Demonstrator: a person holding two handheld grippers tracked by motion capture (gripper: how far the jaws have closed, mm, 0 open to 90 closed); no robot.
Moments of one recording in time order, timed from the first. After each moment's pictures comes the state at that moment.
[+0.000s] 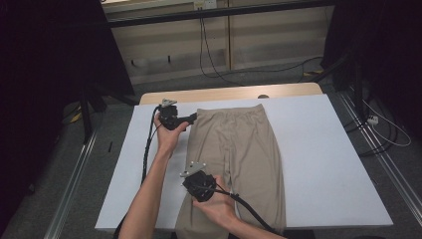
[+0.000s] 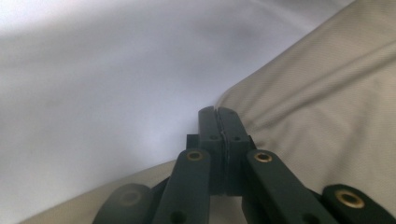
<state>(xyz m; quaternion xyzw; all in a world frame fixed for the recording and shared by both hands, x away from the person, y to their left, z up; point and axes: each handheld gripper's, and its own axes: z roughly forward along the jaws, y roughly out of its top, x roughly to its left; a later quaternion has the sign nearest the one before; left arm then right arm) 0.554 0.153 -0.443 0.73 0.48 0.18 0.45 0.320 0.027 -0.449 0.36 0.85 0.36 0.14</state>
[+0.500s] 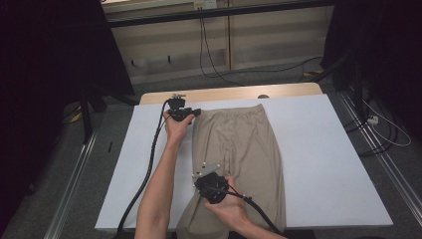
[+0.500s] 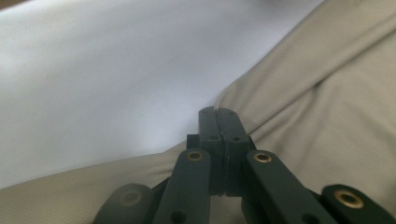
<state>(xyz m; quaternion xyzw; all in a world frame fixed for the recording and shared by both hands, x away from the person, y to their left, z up) 0.594 0.126 -0.465 0.76 0.50 0.13 0.40 0.311 -0.004 -0.444 0.37 0.84 0.36 0.13</state>
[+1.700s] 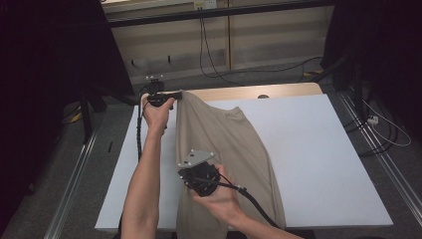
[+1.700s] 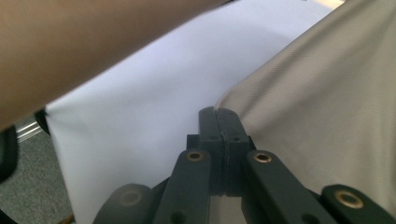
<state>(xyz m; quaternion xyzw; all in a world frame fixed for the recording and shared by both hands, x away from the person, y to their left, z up) 0.579 0.185 -0.359 0.70 0.53 0.13 0.46 0.304 0.017 -0.364 0.32 0.83 0.44 0.14</state>
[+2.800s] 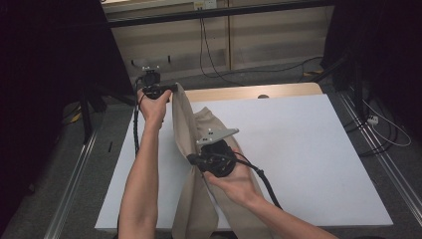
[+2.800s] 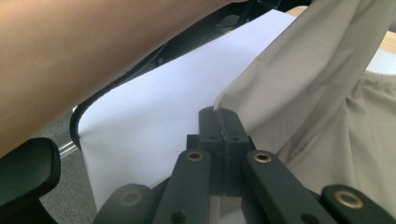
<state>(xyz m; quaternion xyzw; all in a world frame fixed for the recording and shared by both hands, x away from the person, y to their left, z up) 0.578 0.168 -0.335 0.70 0.53 0.16 0.45 0.323 -0.033 -0.336 0.34 0.81 0.48 0.09</state>
